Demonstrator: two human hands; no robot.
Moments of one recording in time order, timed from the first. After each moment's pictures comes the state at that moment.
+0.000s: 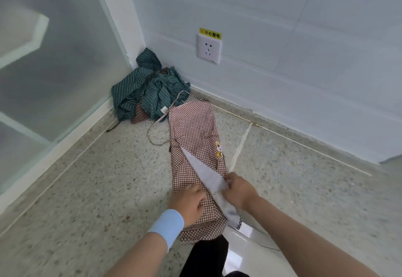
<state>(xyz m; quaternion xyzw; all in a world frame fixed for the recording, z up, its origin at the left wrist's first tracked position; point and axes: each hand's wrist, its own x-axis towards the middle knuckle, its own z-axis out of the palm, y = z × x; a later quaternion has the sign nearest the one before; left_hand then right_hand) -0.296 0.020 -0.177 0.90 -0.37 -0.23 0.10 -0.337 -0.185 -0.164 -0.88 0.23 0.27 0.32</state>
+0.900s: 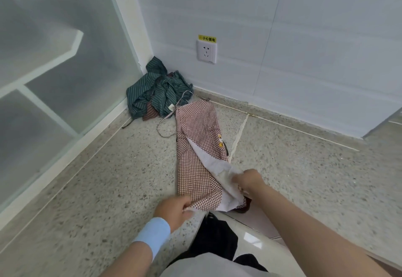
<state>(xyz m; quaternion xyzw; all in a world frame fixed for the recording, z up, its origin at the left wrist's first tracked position) -0.373 0.116 -0.160 0.92 -0.27 -0.25 0.12 -0.405 -0.158 -0.138 -0.75 0.44 0.19 0.46</state>
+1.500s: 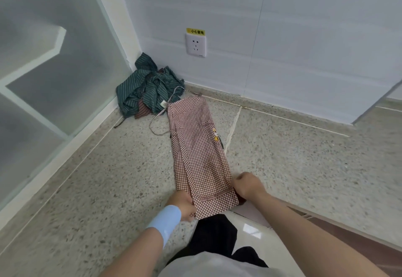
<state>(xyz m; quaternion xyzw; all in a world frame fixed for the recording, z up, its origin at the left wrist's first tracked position) -0.382 0.075 -0.148 0.86 0.04 -0.42 0.29 -0.441 -0.148 -0.157 -0.83 0.37 0.18 0.38</state>
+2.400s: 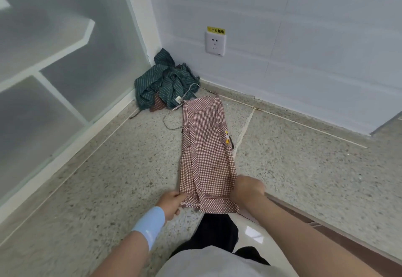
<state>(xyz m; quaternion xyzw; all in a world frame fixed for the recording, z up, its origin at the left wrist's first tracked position) -0.385 0.133 -0.154 0.79 0.13 -0.40 0.45 -0.440 -0.107 -0.126 -0.93 0.21 0.27 0.10</state>
